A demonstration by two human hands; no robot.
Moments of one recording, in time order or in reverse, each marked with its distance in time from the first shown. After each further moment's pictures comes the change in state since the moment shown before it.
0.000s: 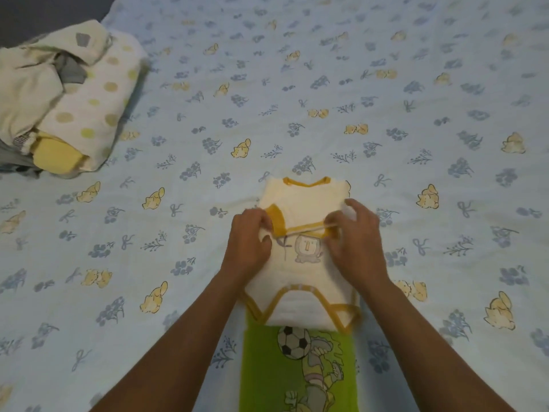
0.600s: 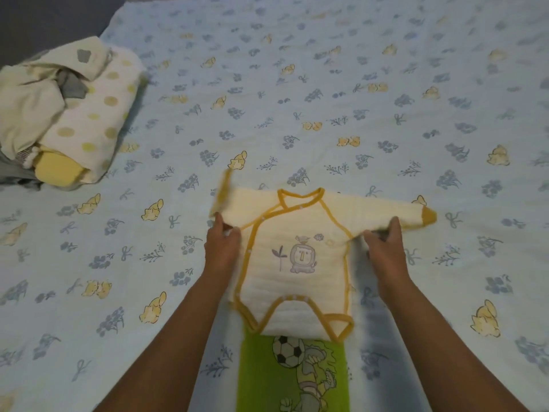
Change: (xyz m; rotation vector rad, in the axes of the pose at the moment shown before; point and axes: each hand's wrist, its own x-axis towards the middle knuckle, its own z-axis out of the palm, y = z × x) left_hand 0.019 -0.013 -0.018 -0.347 0.133 -0.582; right_hand 0.013 0.035 -0.036 0.782 0.057 0.727
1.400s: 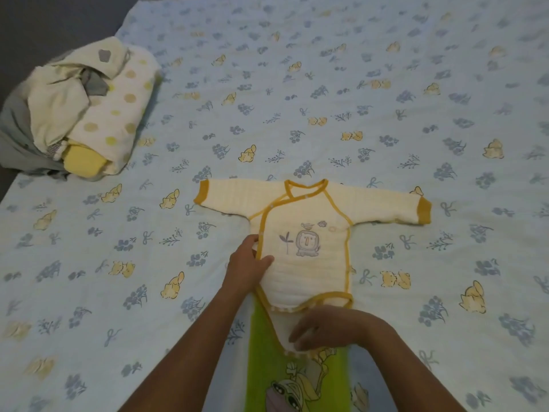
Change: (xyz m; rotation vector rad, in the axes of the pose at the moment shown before) left_hand -0.061 -0.023 -0.004 0.332 -0.193 0.132; right_hand -0.128 0.019 0.015 -0.874 -1.279 -0.106
